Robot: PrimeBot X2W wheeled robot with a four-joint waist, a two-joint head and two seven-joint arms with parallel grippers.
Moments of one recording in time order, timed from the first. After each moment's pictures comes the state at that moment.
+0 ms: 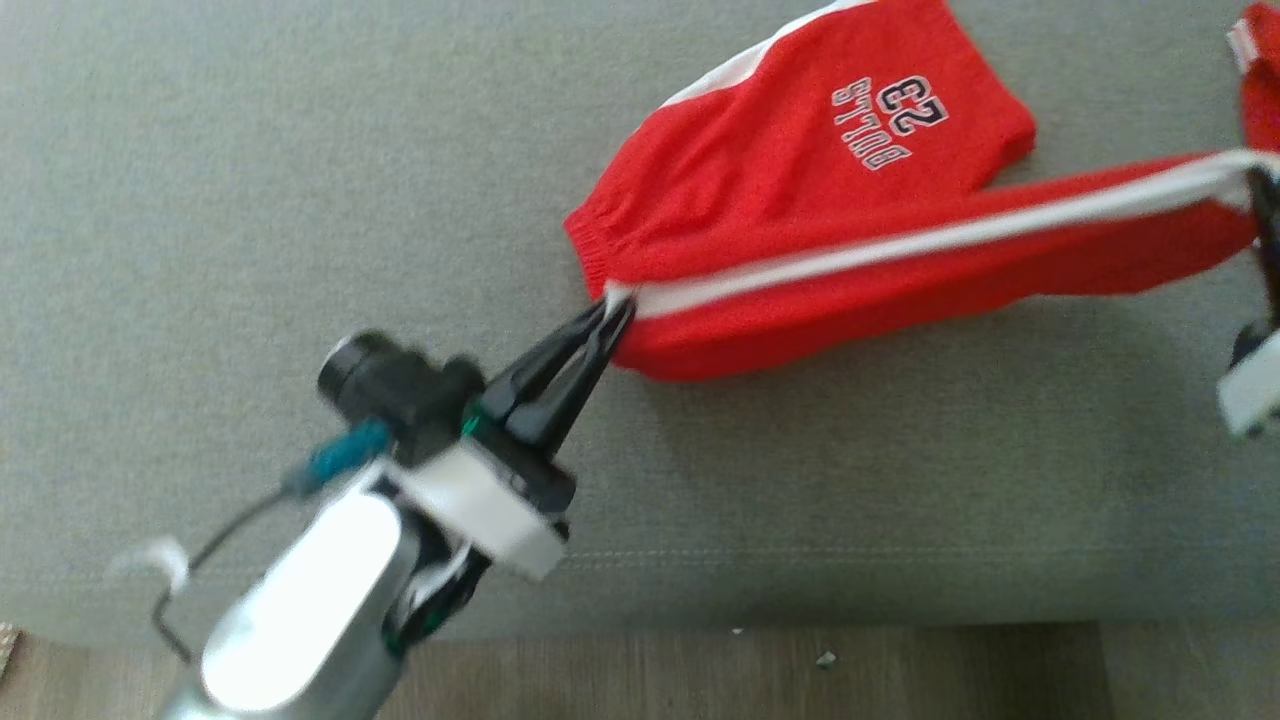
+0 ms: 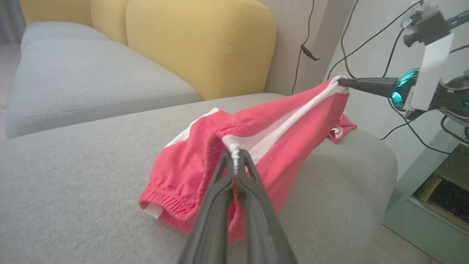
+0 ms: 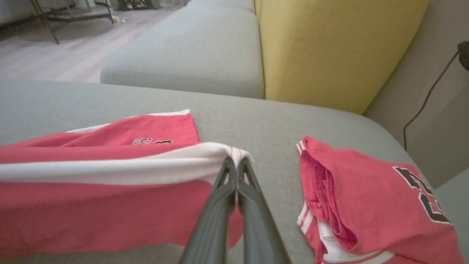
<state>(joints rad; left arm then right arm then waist) -0.35 0.32 -0.67 0.01 -0.41 -0.12 -0.19 -0.24 -0.33 -0.06 -0.06 0.18 0.13 0.40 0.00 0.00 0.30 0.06</state>
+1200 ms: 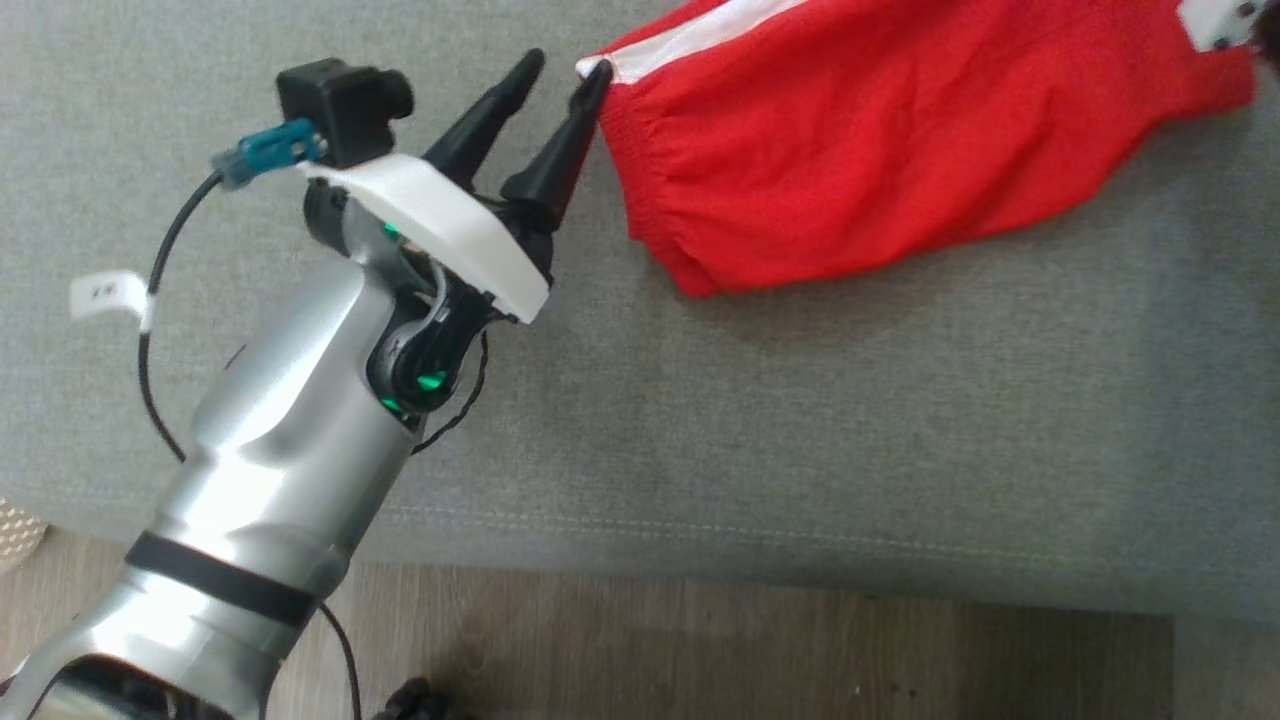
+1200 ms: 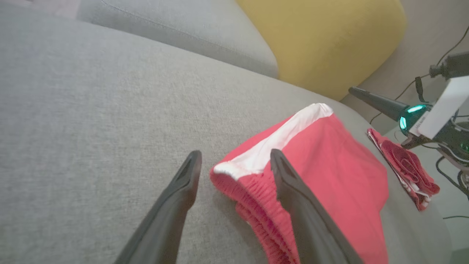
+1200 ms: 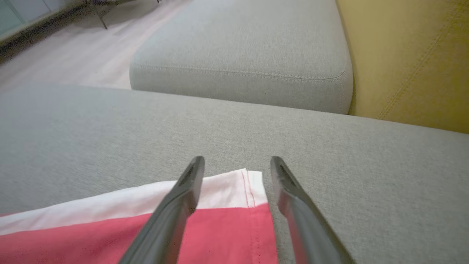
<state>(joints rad) -0.81 0.19 -0.69 0.48 -0.90 -0.12 -0.12 -1.10 -0.41 0.30 0.79 0.29 0.13 0.30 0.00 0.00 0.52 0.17</state>
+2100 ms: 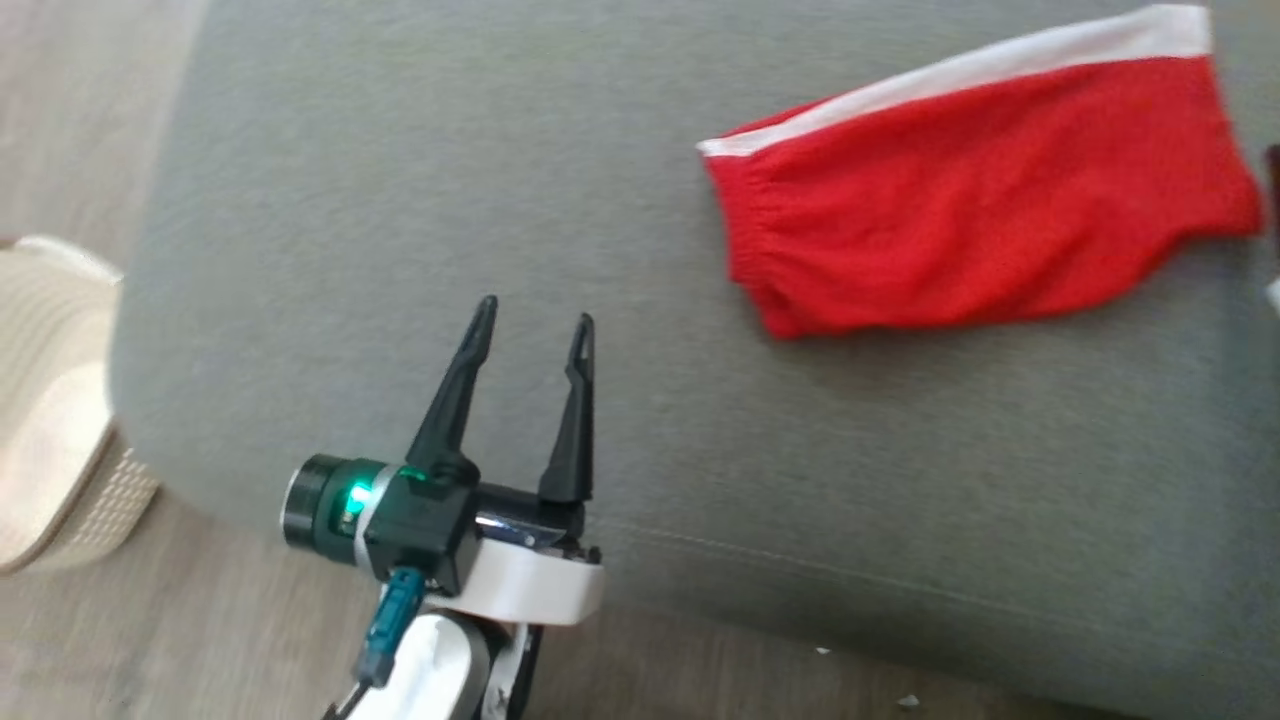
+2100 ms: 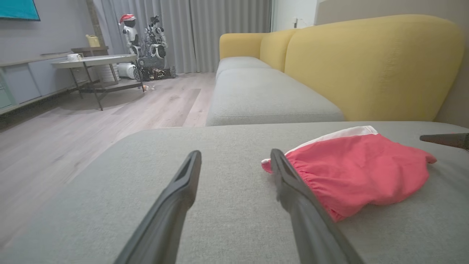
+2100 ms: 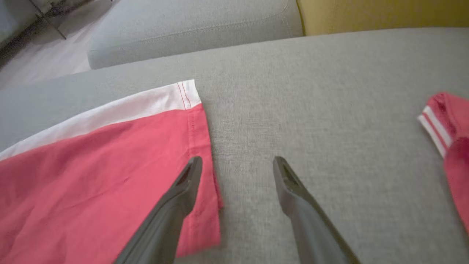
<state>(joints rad) -0.14 0.10 -0.54 -0.10 -0.12 0.29 -0.26 -0.74 -0.52 0.12 0.93 0.46 0.13 0.18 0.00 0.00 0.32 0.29</state>
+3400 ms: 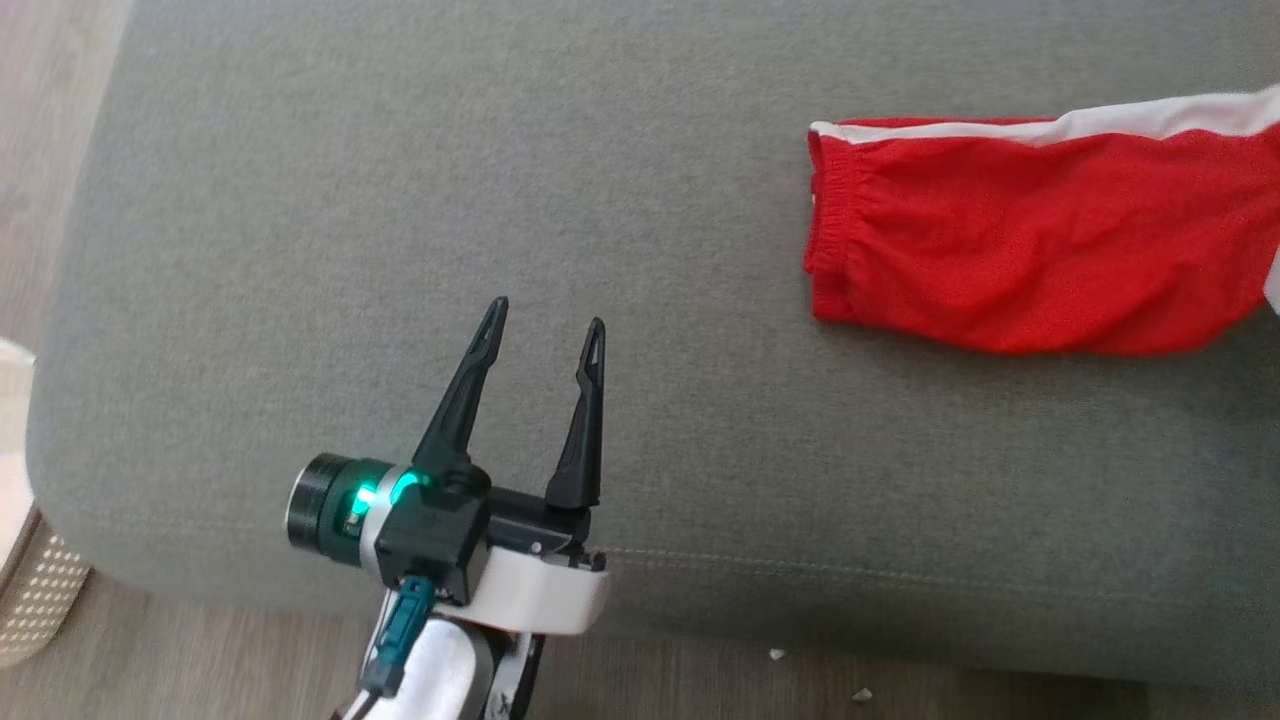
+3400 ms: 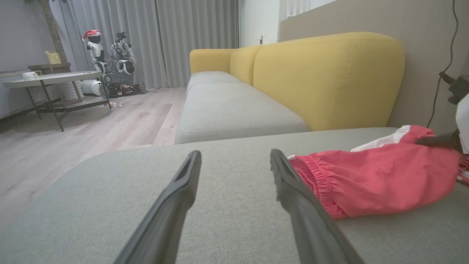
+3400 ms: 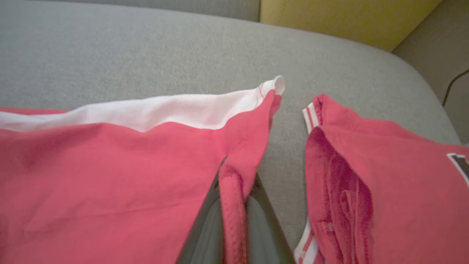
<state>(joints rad) -0.12 0.06 -0.50 -0.11 -0.05 0.23 -0.26 -0.88 -0.56 0.27 1.11 0.25 0.12 0.25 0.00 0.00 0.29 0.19</state>
